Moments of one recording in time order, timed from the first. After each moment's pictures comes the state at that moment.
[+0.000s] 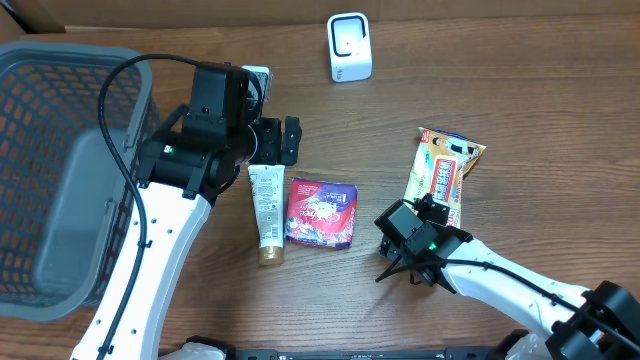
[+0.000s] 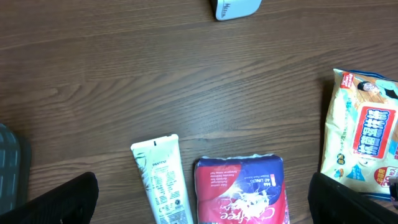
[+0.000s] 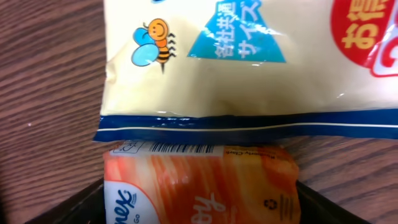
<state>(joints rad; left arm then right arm) -0.26 1.41 1.46 -0.96 0.04 -0.15 0.73 1.49 0.65 -0.50 0.20 1.06</state>
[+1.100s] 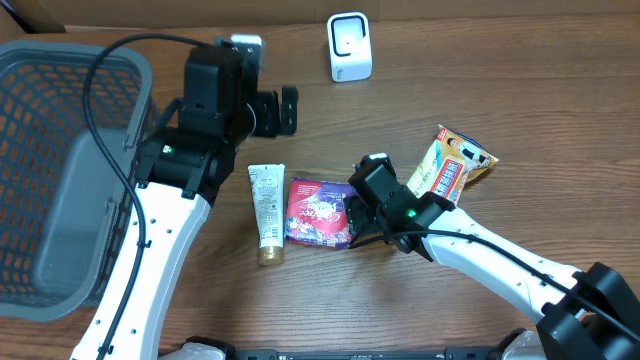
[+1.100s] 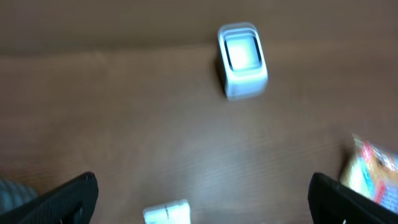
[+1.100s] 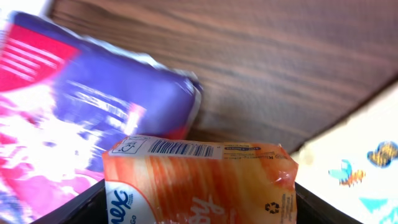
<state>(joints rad) -0.26 1.41 1.46 -0.69 -0.05 -0.15 0.73 1.58 0.95 -0.45 0.10 0.48</state>
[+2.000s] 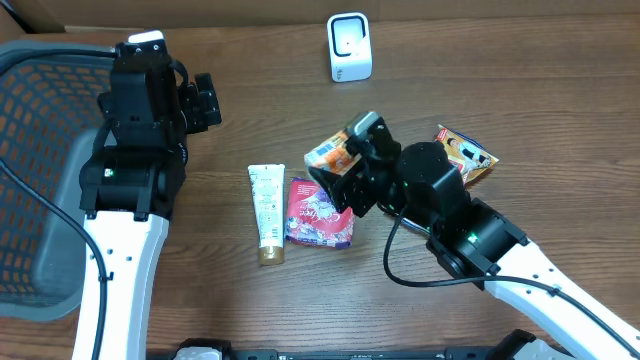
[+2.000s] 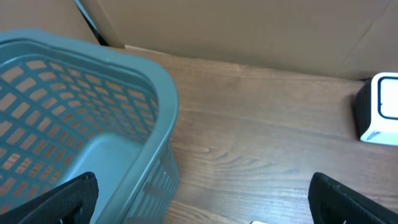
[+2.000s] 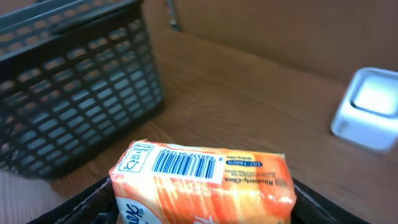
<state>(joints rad) -0.07 1.32 1.46 -0.76 -0.35 -0.15 0.71 1.25 0.96 -0.06 -0.17 0.11</state>
